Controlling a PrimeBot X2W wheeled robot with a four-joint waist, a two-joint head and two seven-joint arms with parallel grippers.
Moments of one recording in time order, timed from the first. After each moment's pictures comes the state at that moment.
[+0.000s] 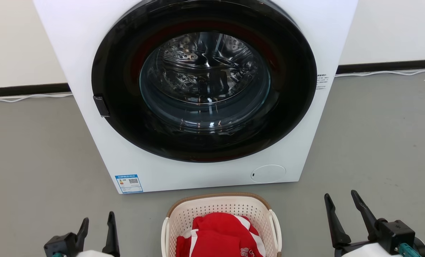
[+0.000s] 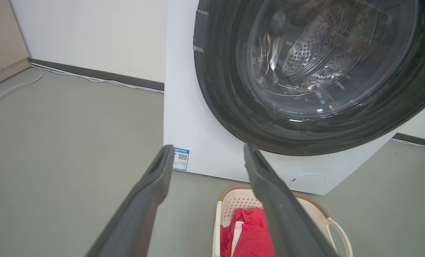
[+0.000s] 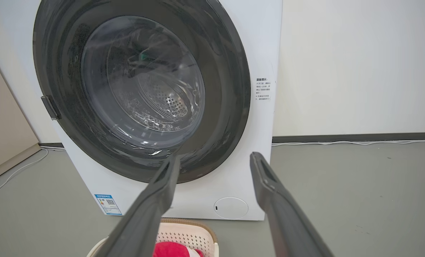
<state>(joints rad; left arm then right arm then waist) 0.00 0.09 0.00 0.40 -0.34 0.01 -0.25 0.04 -0.09 -0.01 0.25 0.11 0.13 -0.25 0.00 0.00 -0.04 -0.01</state>
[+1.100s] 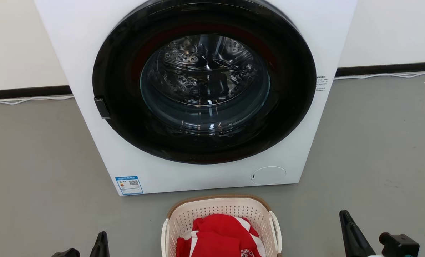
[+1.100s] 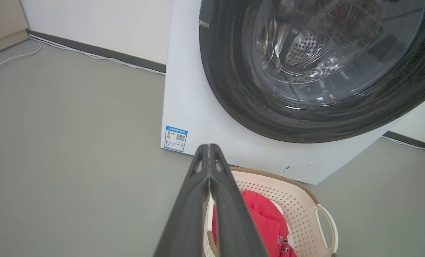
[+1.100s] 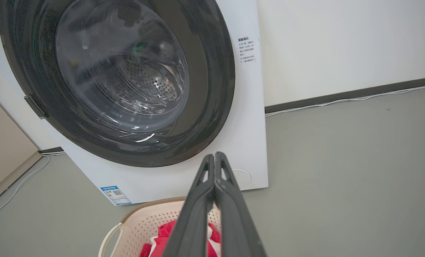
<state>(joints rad) 0.10 0.06 0.03 0.34 -0.35 0.02 -0.21 0.09 -0.07 -0.03 0.30 0.22 0.13 -0.22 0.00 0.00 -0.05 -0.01</state>
